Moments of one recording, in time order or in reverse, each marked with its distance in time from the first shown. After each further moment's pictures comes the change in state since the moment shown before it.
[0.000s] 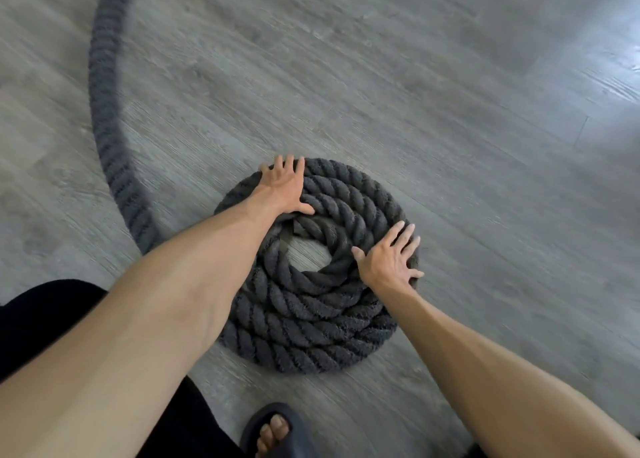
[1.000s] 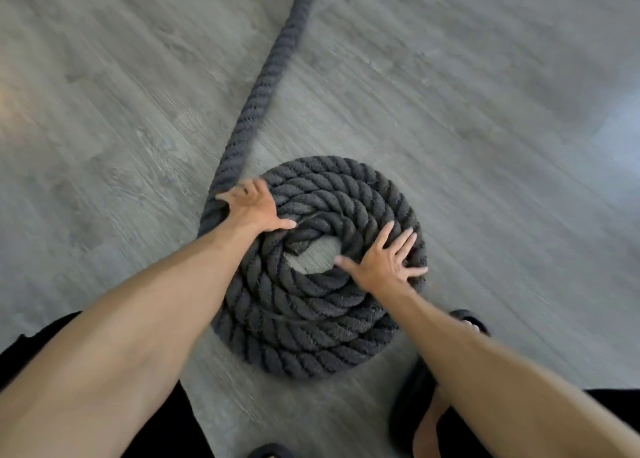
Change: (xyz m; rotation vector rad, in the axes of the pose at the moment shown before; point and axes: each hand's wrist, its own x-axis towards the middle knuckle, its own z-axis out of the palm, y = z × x) left_hand -0.017 -0.096 -0.006 -0.202 -0.207 -0.491; right_hand 0.043 -0.094 -0.022 -0.165 -0.147 -0.194
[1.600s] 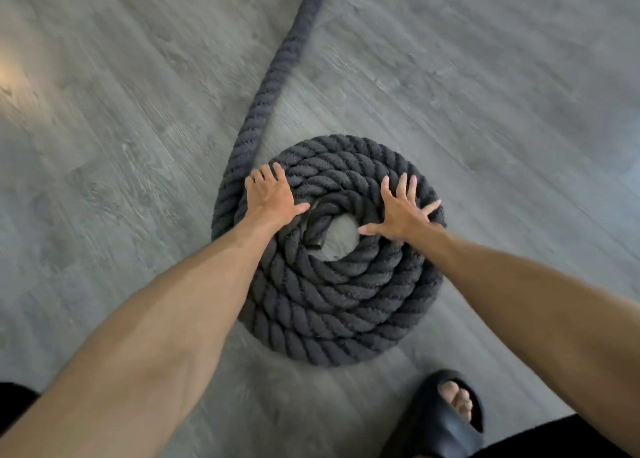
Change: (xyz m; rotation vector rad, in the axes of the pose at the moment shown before) left_hand 0.075 0.068 -0.032 -0.054 0.277 0.002; right_hand 0.158 -0.017 -0.127 -0.329 -0.060 -0.375
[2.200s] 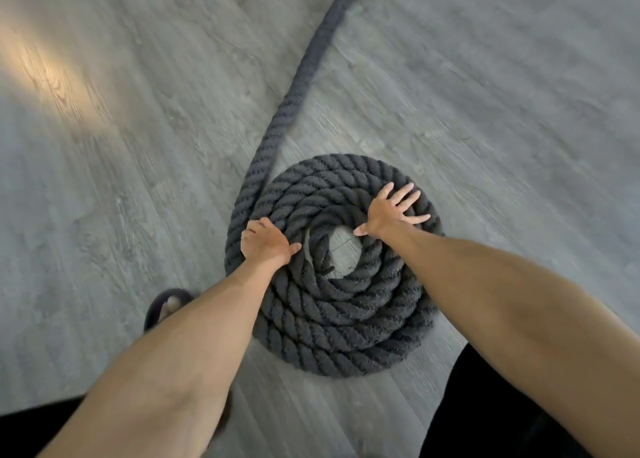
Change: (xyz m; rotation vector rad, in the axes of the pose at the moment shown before) left_hand 0.049 0.082 -0.053 -0.197 -0.274 -0.419; right_hand 0.118 0.019 -0.126 0.132 -0.090 0.195
